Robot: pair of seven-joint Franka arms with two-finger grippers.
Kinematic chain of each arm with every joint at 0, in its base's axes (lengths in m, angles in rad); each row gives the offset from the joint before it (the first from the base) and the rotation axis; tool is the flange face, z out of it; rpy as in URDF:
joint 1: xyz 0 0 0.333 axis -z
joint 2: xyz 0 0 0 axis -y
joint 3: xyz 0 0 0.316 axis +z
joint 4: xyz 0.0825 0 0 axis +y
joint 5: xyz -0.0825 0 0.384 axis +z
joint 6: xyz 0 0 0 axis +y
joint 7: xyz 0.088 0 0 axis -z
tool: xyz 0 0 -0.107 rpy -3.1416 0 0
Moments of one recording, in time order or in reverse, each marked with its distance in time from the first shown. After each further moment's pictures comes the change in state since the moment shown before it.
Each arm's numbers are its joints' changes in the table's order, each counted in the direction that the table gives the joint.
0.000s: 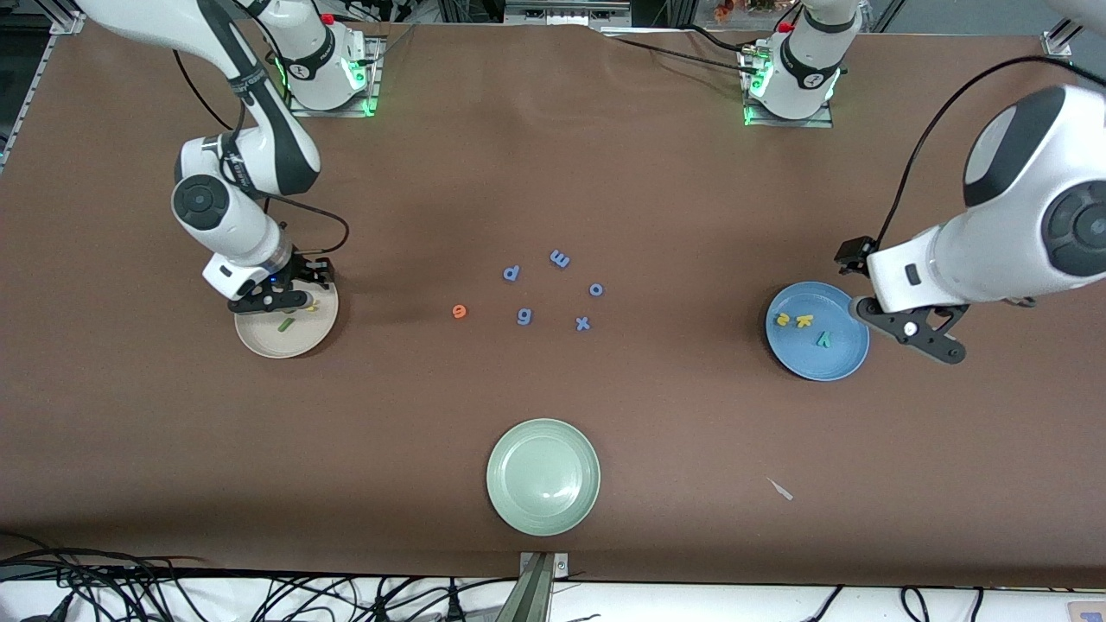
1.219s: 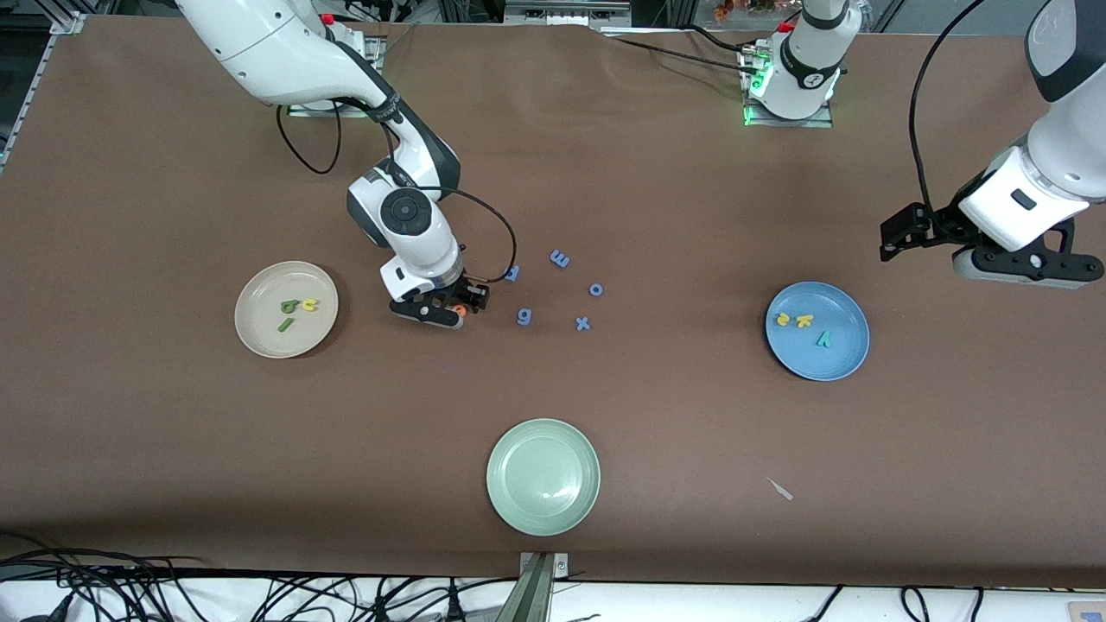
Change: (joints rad) left arm 0.490 0.431 0.802 0.370 -0.380 -0.344 -0.160; right arm -0.327 -0.346 0.066 -0.336 -0.148 -0.076 0.806
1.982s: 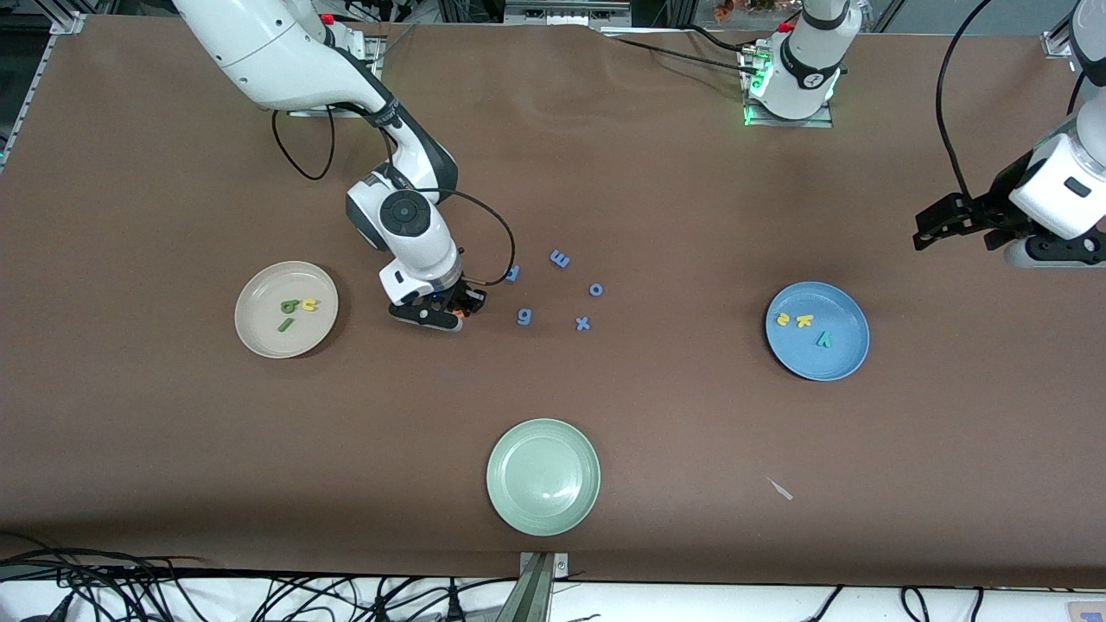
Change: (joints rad) left arm -0.040 0.030 0.033 0.016 0.000 0.030 -0.012; right arm -0.001 -0.008 -0.006 -0.004 -0.027 -0.027 0.001
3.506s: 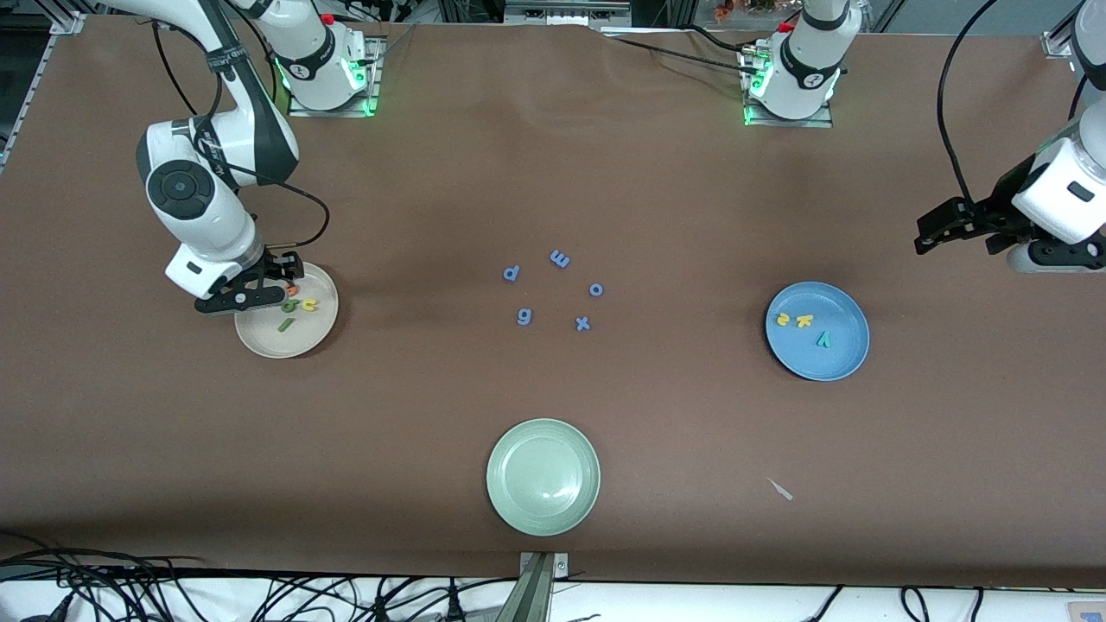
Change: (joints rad) left arm -0.020 -0.013 -0.044 -0.020 0.000 0.000 -0.001; right arm 0.303 0.452 -0.141 0.263 0.033 0.278 -0.919
